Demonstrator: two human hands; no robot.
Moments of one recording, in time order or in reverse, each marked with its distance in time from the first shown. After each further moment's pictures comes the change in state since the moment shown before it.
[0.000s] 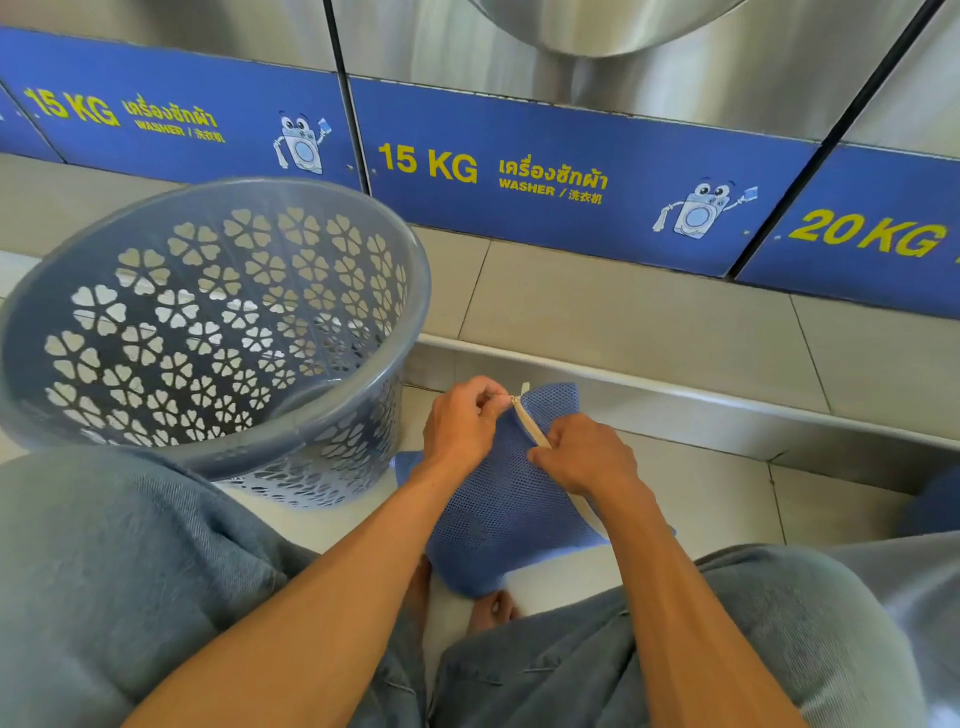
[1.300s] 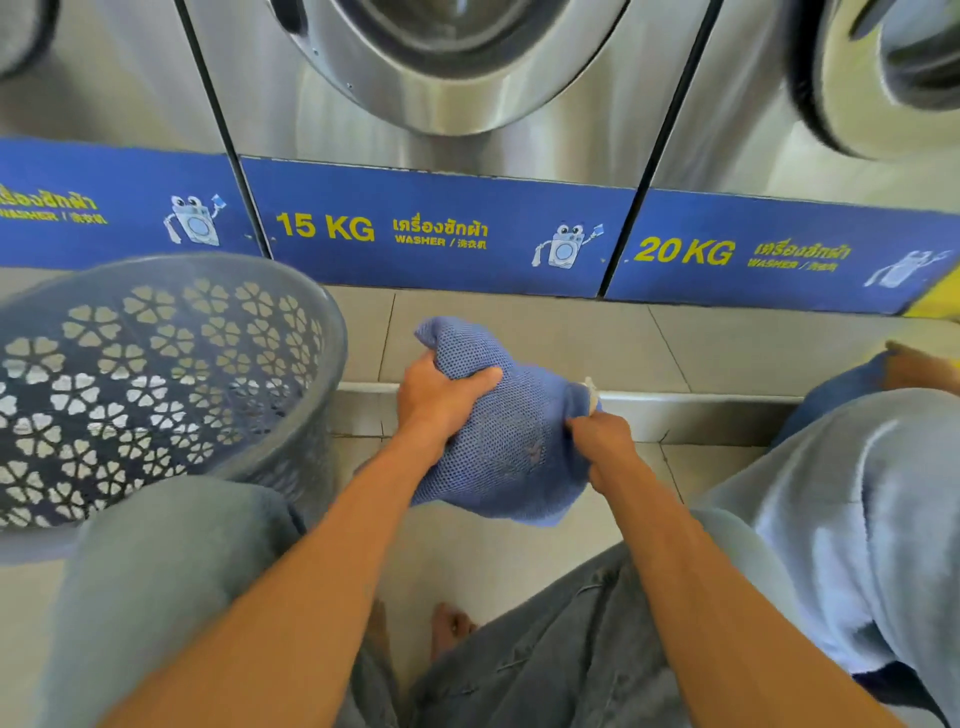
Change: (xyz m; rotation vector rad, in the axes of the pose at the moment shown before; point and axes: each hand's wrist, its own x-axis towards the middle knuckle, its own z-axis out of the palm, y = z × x) left_hand -0.032 0.126 -0.039 -0.389 -0.089 -0.161; right_hand -0.029 0.068 -0.048 0.911 0.328 0.463
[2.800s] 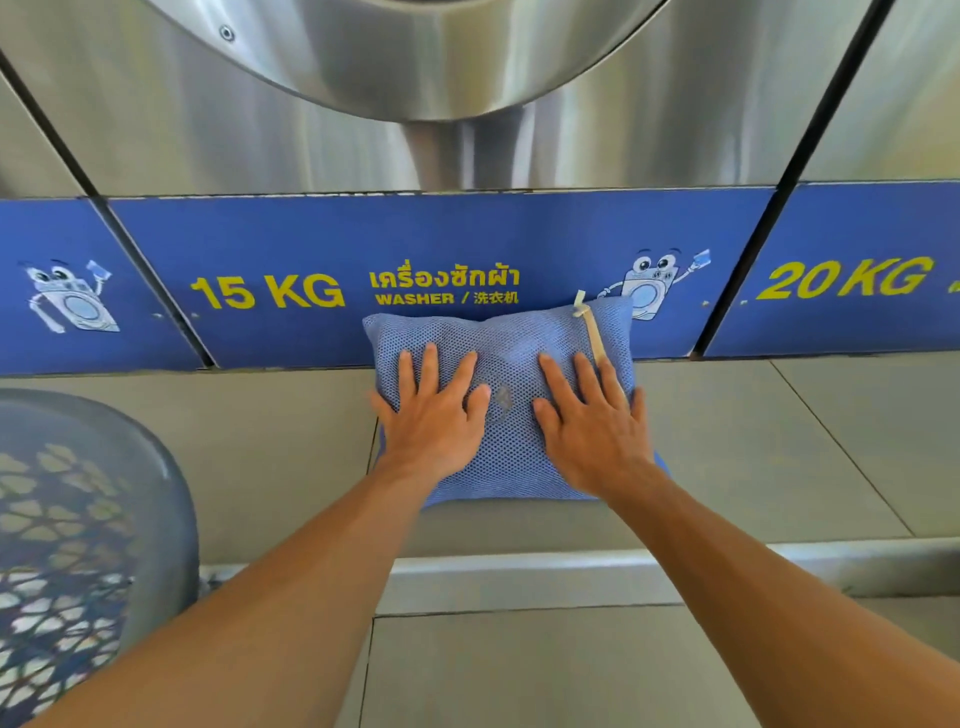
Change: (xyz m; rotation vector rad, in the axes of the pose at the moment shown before) left_hand 0.336 -0.050 0.071 1.028 -0.063 0.331; right_hand 0.262 -0.109 0.139 -0.973 0.158 -0.767
